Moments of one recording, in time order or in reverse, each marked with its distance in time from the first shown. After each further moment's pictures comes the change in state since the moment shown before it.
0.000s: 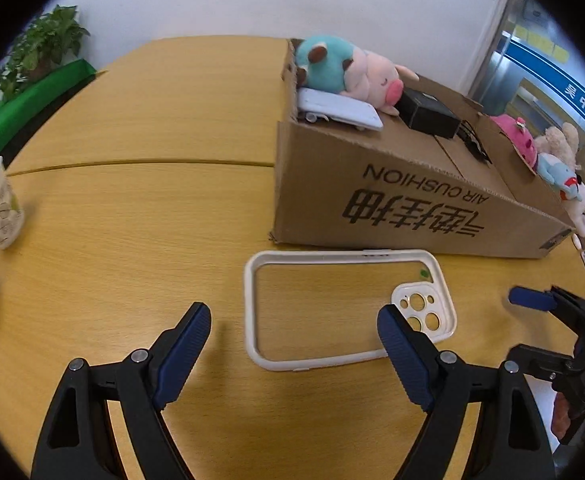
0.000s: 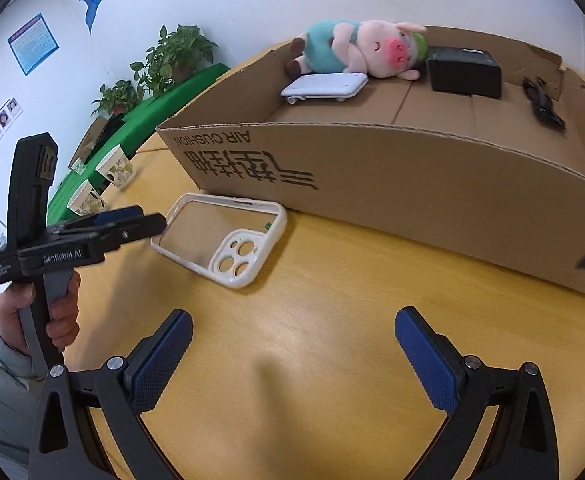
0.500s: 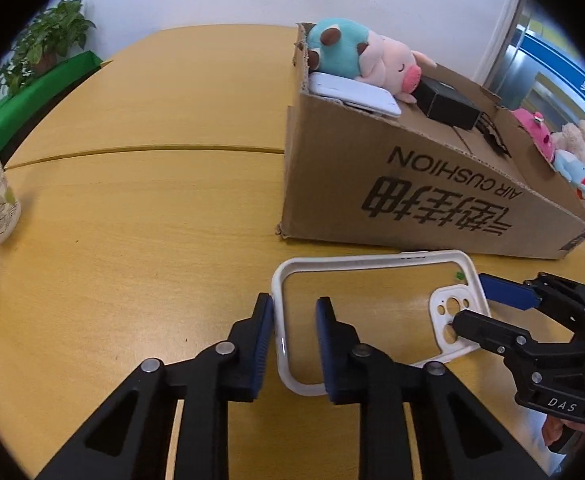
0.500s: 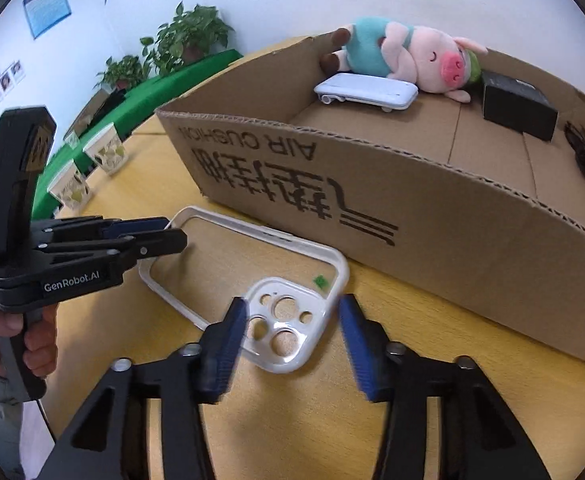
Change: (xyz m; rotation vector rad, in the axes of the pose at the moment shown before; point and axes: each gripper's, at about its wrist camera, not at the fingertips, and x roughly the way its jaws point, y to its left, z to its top) left arm 0.015 0.001 -0.001 -0.031 0.026 0.075; right arm 0.047 0.033 0.025 -0.135 0.014 -0.077
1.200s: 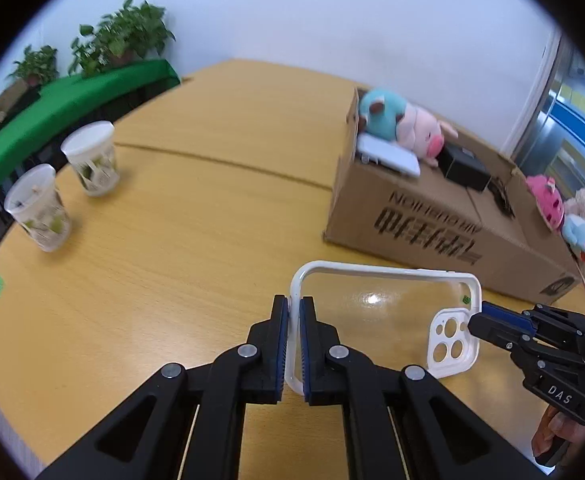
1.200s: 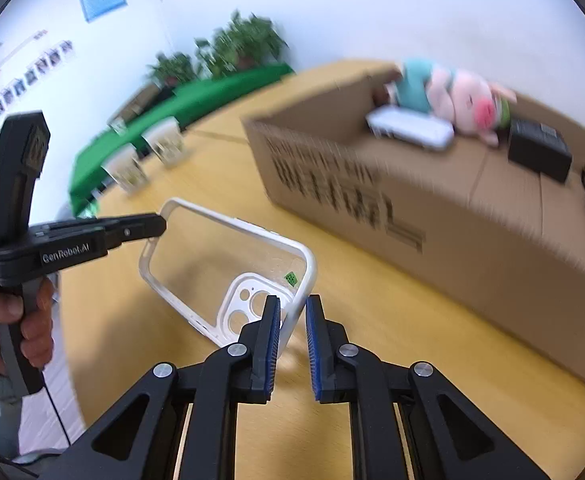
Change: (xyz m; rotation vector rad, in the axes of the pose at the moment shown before) left arm -0.094 0.008 -0.037 -0.187 -0.179 0.107; right arm -0.055 0.021 -0.011 -0.126 -0.096 0.141
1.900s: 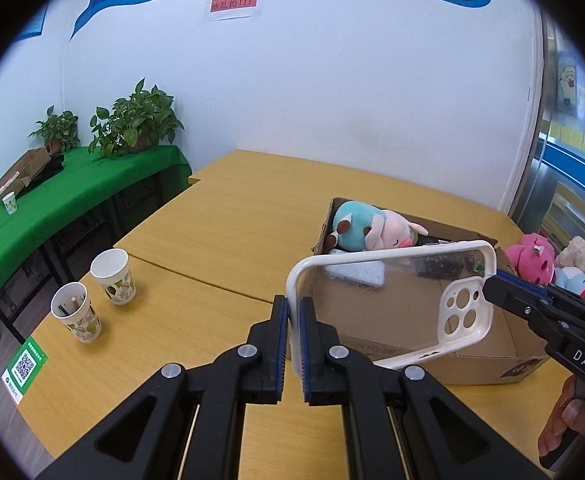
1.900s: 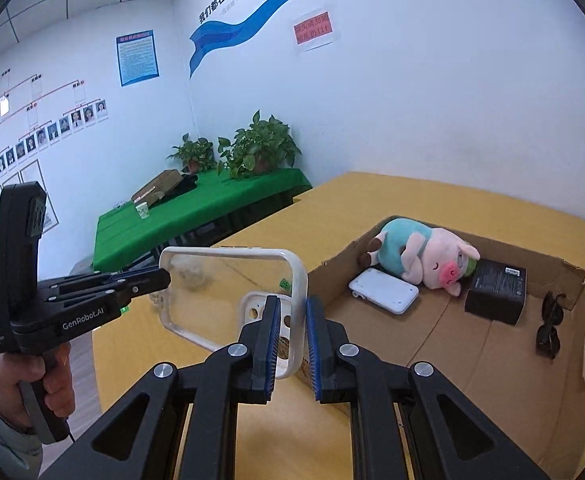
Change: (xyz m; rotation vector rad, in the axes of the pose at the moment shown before) left arm -0.066 -0.069 0.063 0.025 -0.255 0.071; right arm -0.108 -0.019 0.092 -0.056 -0.311 0.028
